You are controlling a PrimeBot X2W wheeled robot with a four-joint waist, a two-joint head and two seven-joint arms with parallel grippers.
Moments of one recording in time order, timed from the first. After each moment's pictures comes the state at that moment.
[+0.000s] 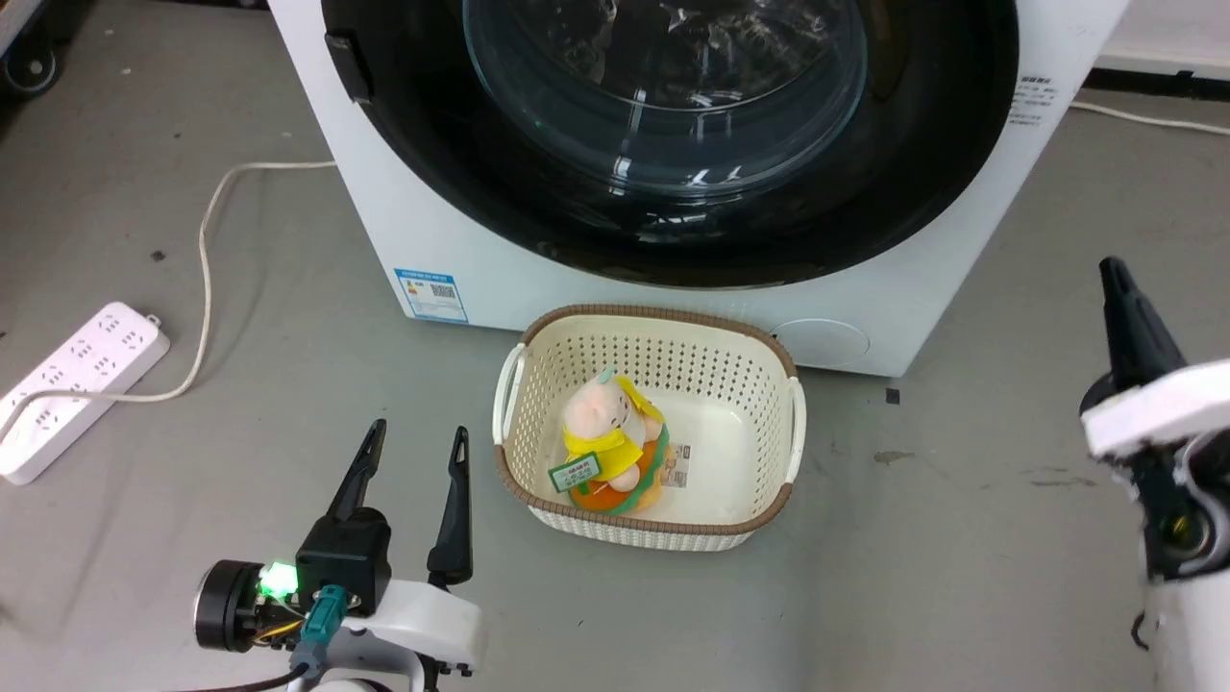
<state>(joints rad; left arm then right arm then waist) -0.06 0.06 -0.12 0.00 0.00 0.05 -0.12 -0.42 -0.17 -0.14 0.30 0.62 0.13 0.04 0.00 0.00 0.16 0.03</state>
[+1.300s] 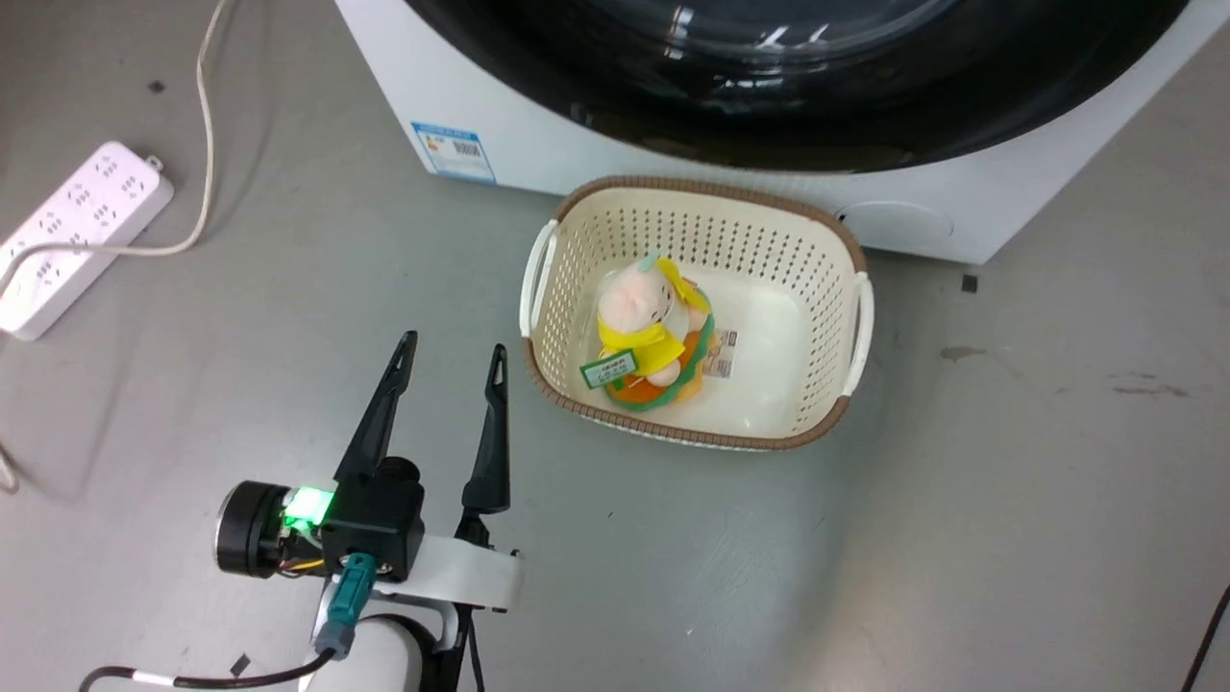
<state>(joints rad) -0.17 0.08 -0.21 -0.04 0.00 0.10 -0.20 -1.16 -0.33 -0.29 0.93 1.14 0.13 0.44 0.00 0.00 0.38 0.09</state>
